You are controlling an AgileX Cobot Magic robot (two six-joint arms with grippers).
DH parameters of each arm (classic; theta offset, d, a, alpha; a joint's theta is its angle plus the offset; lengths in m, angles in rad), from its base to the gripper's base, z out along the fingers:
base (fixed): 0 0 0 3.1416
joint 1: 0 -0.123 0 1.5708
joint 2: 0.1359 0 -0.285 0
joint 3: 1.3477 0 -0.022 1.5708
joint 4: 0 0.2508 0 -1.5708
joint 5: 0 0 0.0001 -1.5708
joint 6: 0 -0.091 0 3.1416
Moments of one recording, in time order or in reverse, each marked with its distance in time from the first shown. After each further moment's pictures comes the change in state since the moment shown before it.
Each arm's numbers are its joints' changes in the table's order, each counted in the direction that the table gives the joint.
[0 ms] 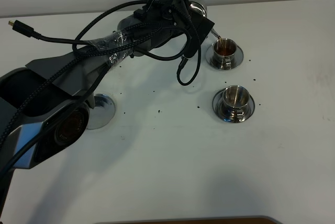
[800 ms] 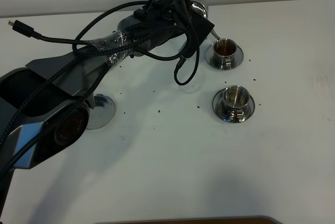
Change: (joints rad) left arm 0.000 0.000 0.000 0.011 -0.023 -0.048; right arm 0.000 0.000 0.000 0.000 0.000 0.000
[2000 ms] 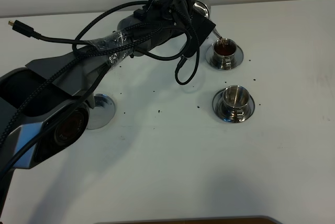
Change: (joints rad) left arm 0.000 0.000 0.000 -0.004 -0.022 -0.004; right arm 0.000 0.000 0.000 0.000 0.000 0.000
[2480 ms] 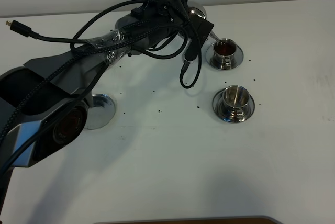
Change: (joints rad) left arm -0.013 0.000 0.000 -0.173 0.064 0.000; right arm 0.000 0.000 0.000 0.000 0.000 0.000
